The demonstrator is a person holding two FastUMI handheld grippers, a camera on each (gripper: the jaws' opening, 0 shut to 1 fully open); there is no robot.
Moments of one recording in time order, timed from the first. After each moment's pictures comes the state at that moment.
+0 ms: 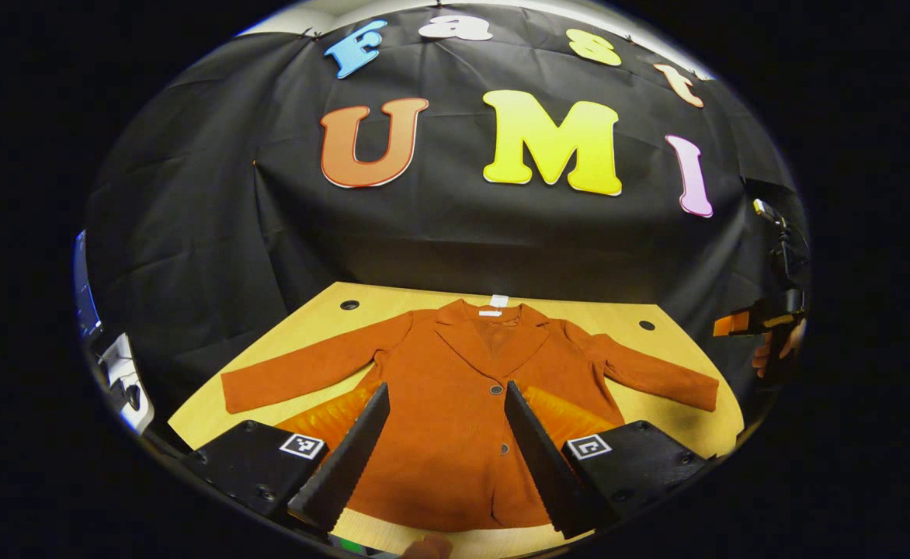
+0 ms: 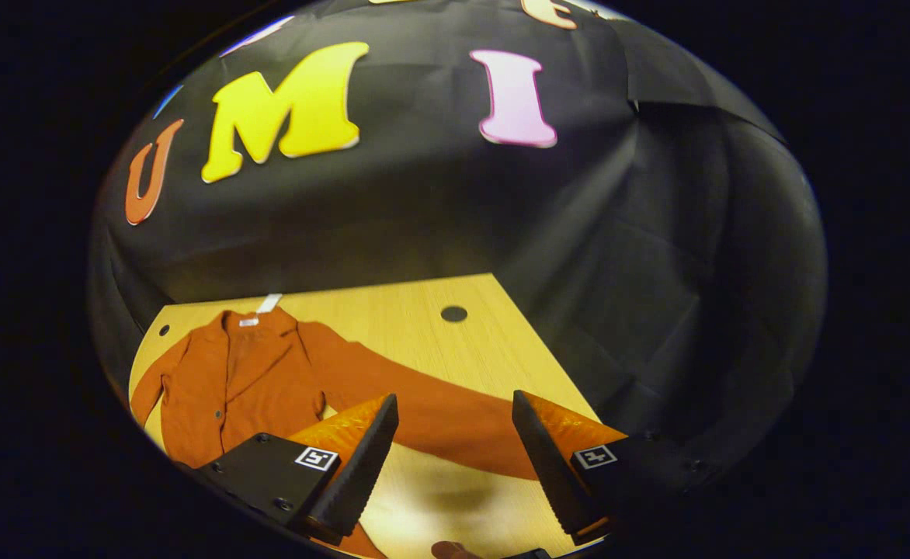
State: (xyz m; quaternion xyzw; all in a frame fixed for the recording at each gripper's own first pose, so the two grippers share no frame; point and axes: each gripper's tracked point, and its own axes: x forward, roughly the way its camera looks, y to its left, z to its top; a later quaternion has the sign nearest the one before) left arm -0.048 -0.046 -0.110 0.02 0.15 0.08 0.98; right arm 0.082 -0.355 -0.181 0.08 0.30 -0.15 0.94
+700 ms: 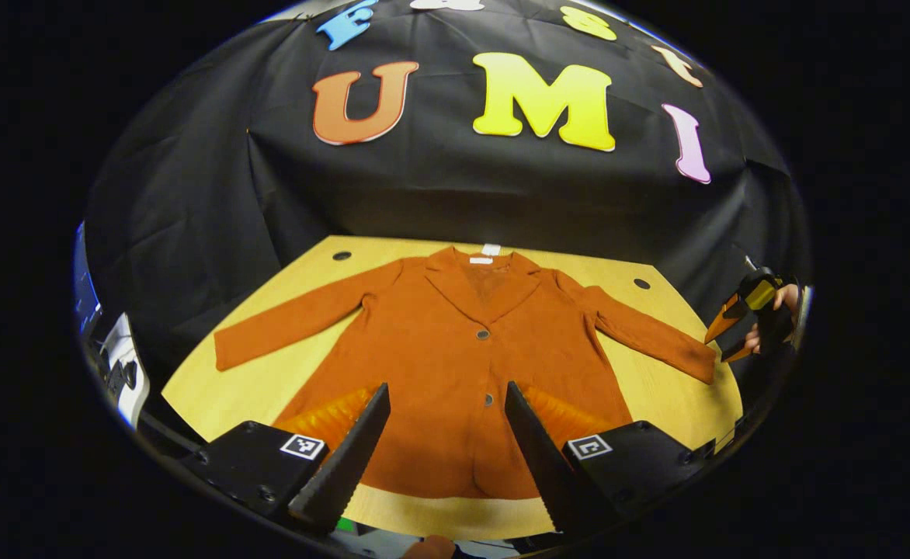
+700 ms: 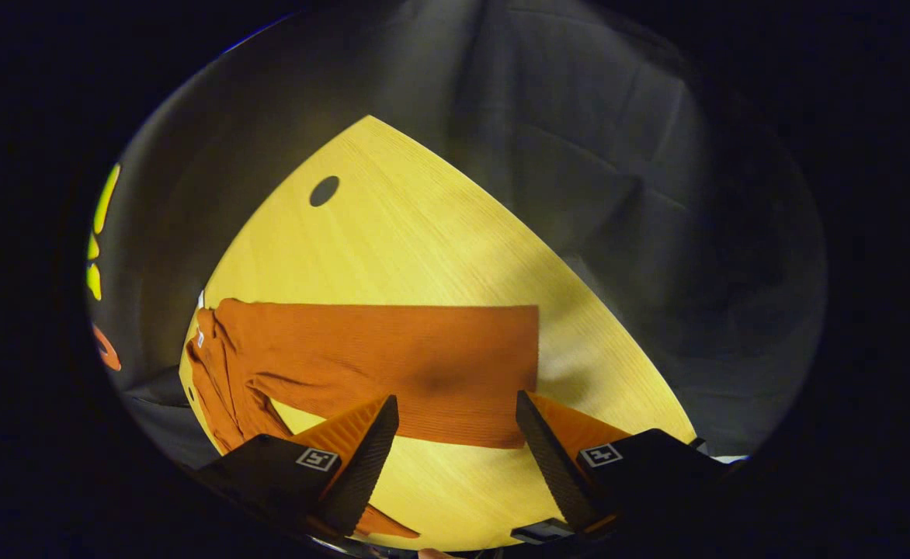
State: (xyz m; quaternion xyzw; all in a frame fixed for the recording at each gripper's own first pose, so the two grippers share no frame) left arm -0.077 -0.070 -0.175 -0.01 0.26 0.09 0.96; right arm 0.076 -0.434 -0.310 0.33 0.55 -0.18 0.74
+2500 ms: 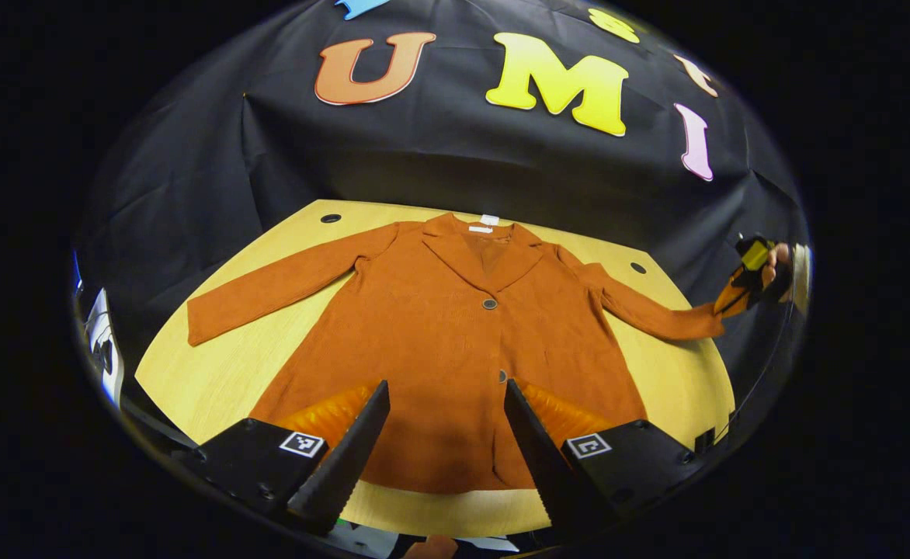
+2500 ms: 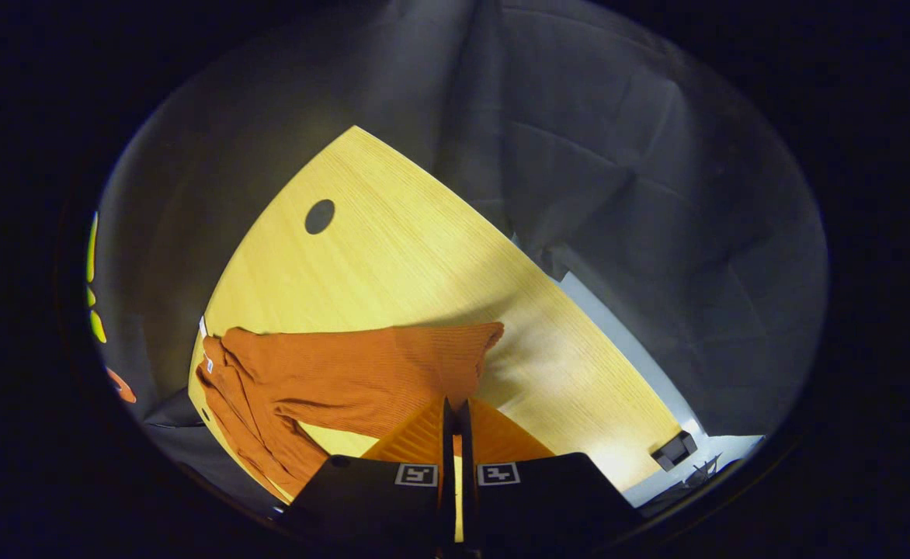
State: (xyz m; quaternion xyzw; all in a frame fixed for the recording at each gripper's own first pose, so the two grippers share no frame) left arm -0.076 -0.033 -0.214 -0.03 0.28 0.04 0.96; right arm 0.123 -0.427 -0.237 0.32 0.54 -0.21 0.75
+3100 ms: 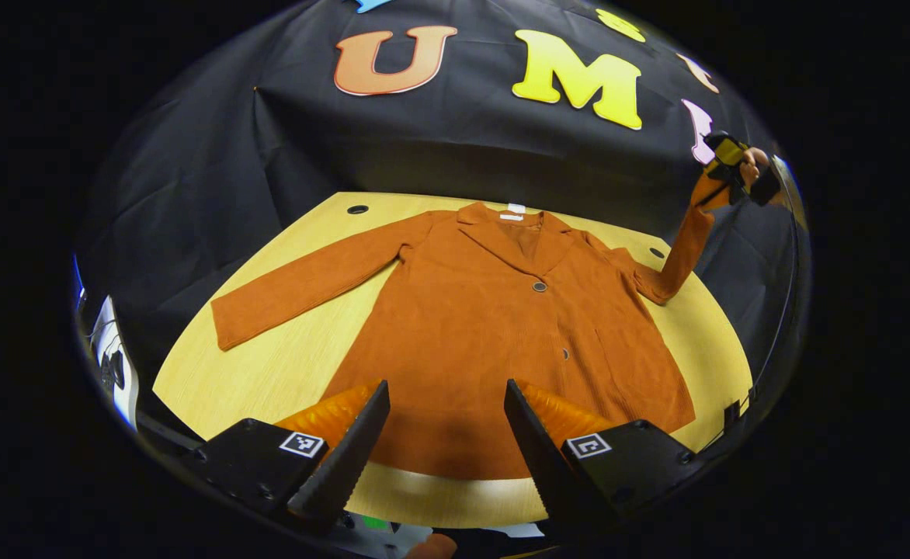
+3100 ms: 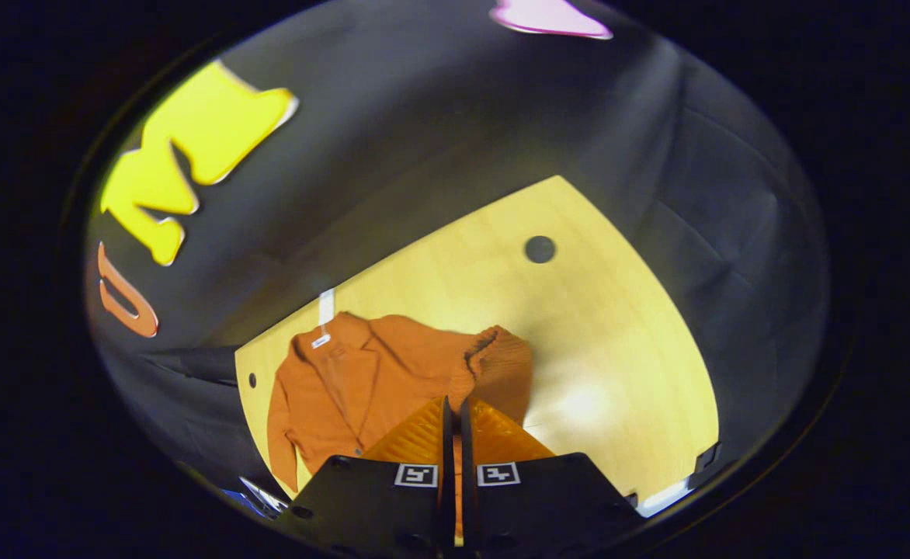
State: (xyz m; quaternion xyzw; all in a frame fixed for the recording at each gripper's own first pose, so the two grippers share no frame) left arm -0.096 0.041 -0.223 -0.03 0.30 0.05 0.95; right arm 0.221 -0.212 -0.094 0.26 0.49 -0.04 0.83
